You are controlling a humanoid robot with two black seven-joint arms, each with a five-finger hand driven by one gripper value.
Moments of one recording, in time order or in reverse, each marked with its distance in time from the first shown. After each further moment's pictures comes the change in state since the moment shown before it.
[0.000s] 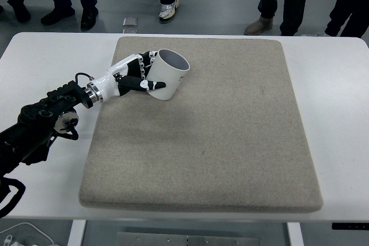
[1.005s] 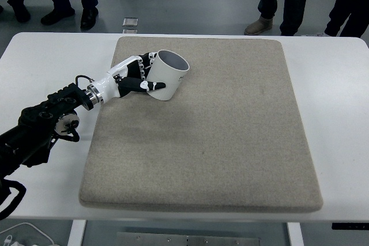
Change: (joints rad) left arm 0.008 -0.002 -0.015 -0.001 -0.015 0.007 0.000; right arm -0.004 0.000 -0.002 0.001 0.000 0.000 0.000
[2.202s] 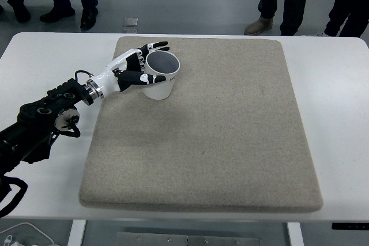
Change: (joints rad) left arm -0.014 0.005 -0.041 -0.011 0.000 -0.006 0.000; right arm 0.000 0.000 0.000 0.000 0.000 0.001 0.000
